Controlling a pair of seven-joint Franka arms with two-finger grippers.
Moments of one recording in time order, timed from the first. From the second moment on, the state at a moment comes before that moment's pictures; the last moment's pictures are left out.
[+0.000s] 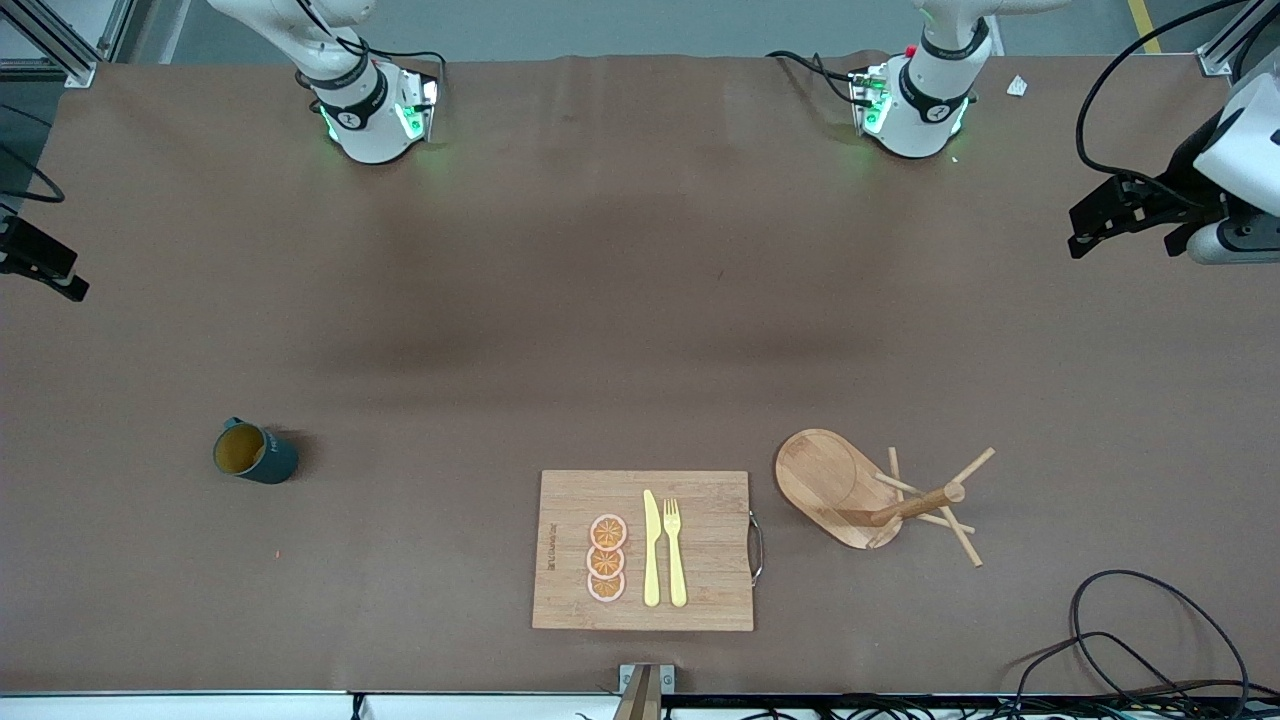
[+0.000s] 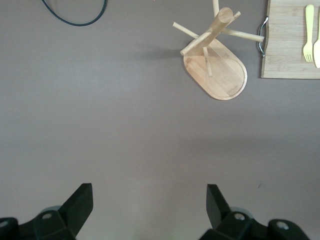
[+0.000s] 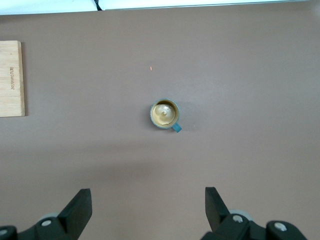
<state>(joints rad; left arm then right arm) 0.00 0.00 -0.12 -1.50 0.01 1.51 -0.12 -0.11 0.01 0.00 -1.53 0.00 1.65 -0.07</state>
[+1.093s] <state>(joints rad) 0.00 -0.01 -0.12 -1.49 0.01 1.49 -0.12 -0.07 0.47 0.01 -1.57 0.01 2.04 -0.07</state>
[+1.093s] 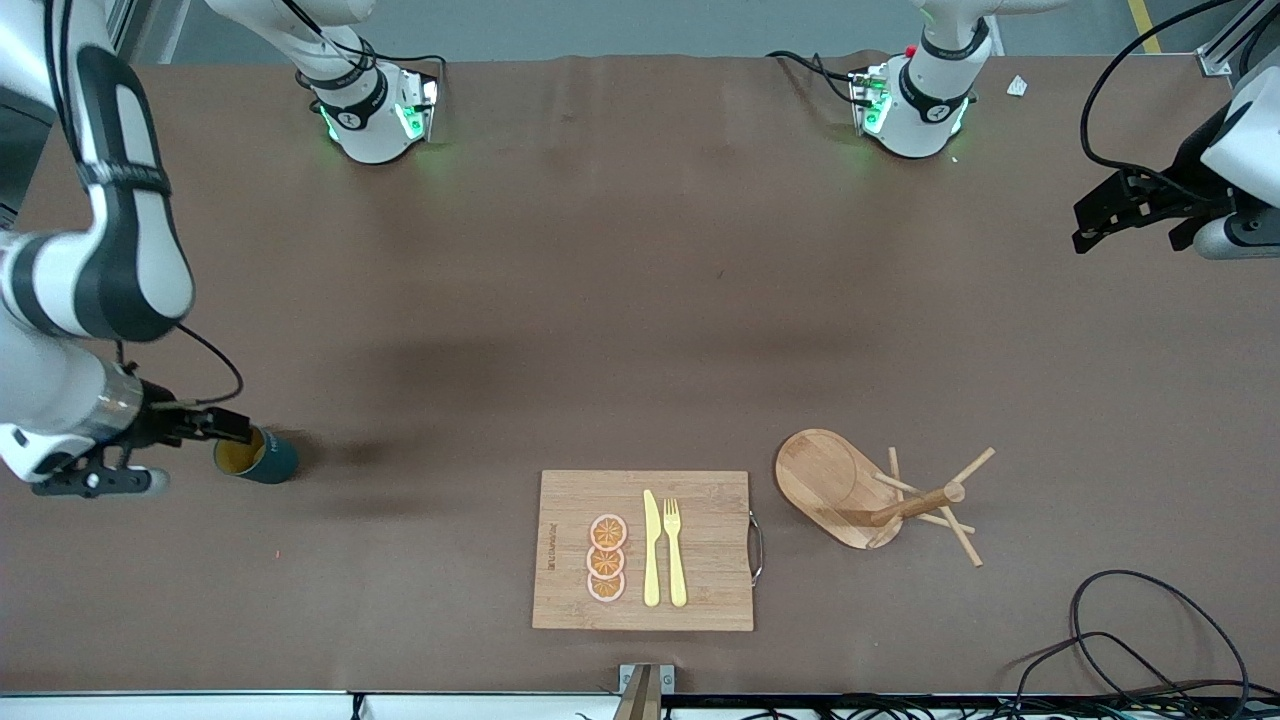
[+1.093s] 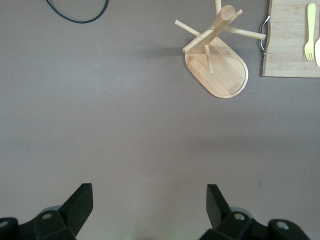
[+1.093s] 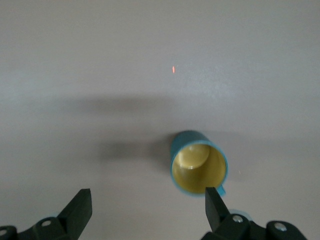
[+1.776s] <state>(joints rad) 0.00 0.02 -0.12 -1.49 0.01 1.49 -0.12 -0.10 0.65 0.01 -1.58 0.01 2.14 -0.07</state>
